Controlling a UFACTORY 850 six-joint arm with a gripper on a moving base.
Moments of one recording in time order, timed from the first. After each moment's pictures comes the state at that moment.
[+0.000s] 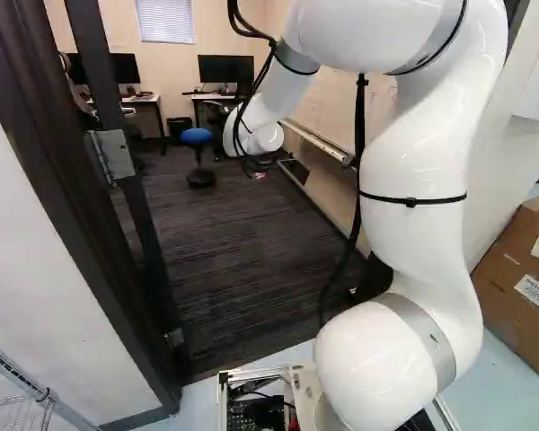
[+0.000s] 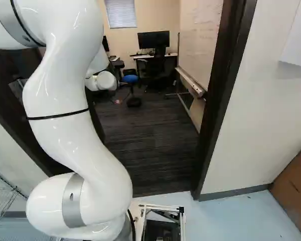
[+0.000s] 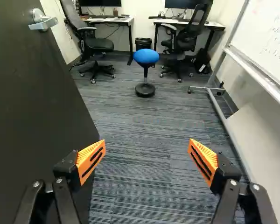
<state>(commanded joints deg) 15.1 -19.3 -57.4 -1.8 26.8 0.0</state>
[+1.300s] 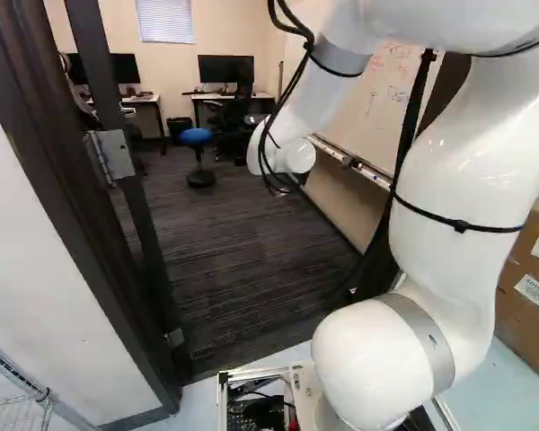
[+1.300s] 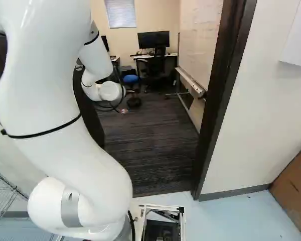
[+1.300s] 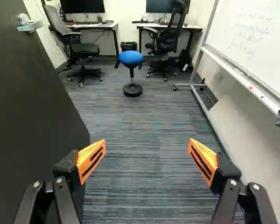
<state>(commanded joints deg) 9.2 -5.7 -37.1 -1.1 35.8 0.0</state>
